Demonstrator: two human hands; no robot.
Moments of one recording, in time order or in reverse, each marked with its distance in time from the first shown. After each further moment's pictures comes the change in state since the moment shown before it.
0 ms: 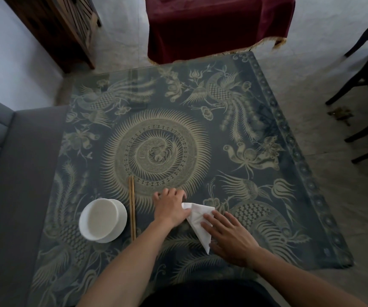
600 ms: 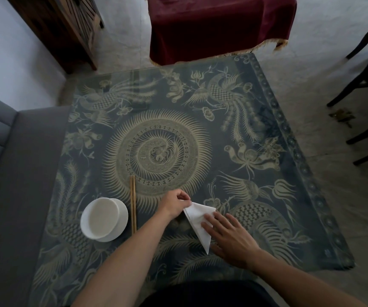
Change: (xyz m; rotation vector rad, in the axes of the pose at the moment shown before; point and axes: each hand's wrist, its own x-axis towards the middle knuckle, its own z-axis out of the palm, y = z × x) left_hand 0.007 -0.001 -0.007 -0.831 -0.140 -0.217; right_hand -0.003 -0.006 -0.001 -0.048 0.083 0.007
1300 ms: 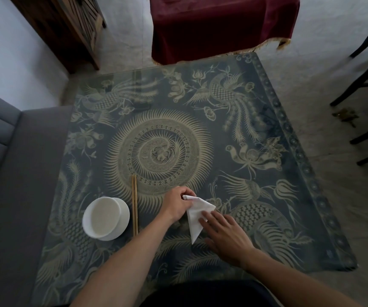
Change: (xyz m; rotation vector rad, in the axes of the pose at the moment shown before) left_hand -0.016 0.014 -0.004 0.046 0.057 0.198; right_hand 0.015 -0.010 -0.004 0.026 0.036 0.027
